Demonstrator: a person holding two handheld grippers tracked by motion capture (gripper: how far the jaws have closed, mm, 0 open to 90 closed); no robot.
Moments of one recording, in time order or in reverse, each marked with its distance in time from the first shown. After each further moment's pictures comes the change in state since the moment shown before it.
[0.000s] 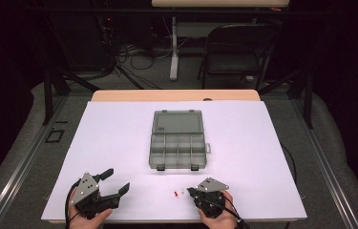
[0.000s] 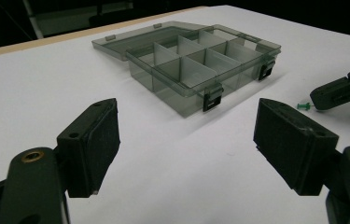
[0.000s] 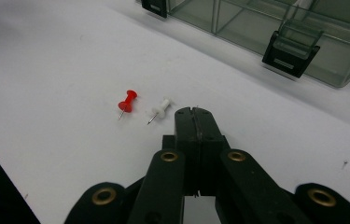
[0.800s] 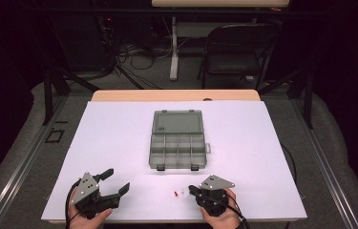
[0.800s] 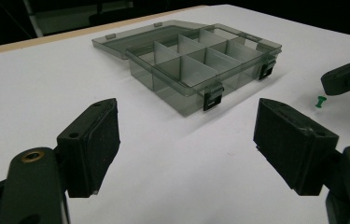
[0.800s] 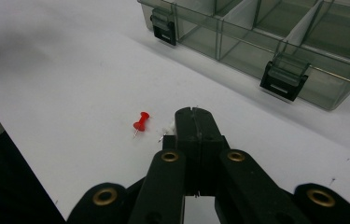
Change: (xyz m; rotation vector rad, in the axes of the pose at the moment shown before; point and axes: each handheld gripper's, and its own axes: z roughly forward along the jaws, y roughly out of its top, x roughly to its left) left arm 0.000 0.000 0.000 0.003 0.000 -0.006; right arm -0.004 0.010 -0.014 -0.058 0.053 0.013
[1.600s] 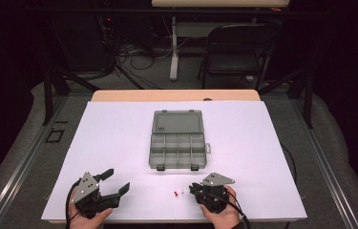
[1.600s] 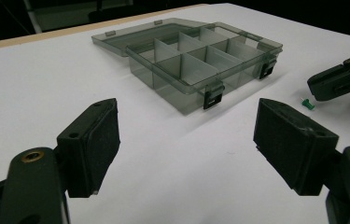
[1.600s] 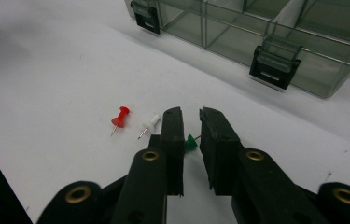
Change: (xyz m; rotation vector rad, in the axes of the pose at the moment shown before) left arm 0.001 -0.001 0.001 0.006 -0.002 -0.012; right arm -0.010 -0.004 0.012 0.038 -0.012 0.022
